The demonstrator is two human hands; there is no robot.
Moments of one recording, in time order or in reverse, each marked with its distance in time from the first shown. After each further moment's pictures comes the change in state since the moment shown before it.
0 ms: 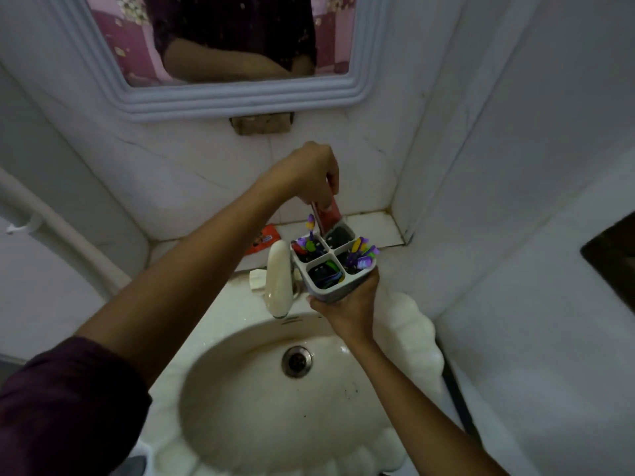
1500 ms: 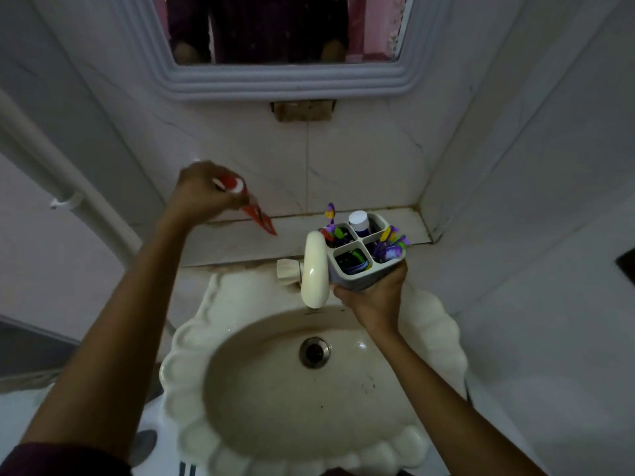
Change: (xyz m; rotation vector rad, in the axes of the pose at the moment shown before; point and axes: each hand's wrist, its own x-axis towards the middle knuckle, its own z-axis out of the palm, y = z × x) left_hand -0.114 -0.153 0.008 -0.301 0.484 -0.340; right_hand 0.002 -0.011 0.003 0.019 -0.013 -0.057
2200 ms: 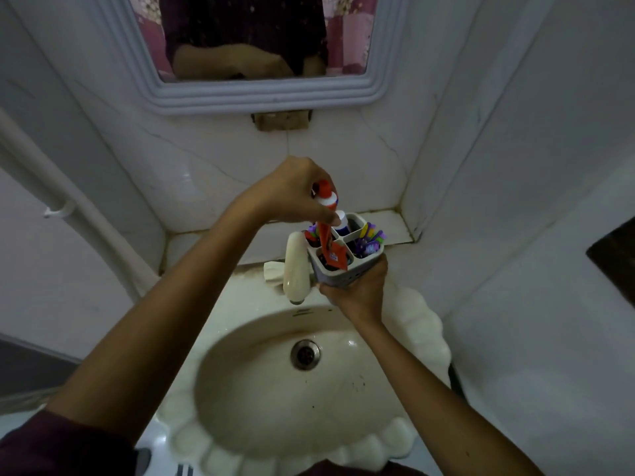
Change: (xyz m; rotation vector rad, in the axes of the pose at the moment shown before) left_hand -0.024 0.135 0.037 0.192 -0.379 0.488; right_hand 0.010 0.003 0.002 -0.058 0.016 0.016
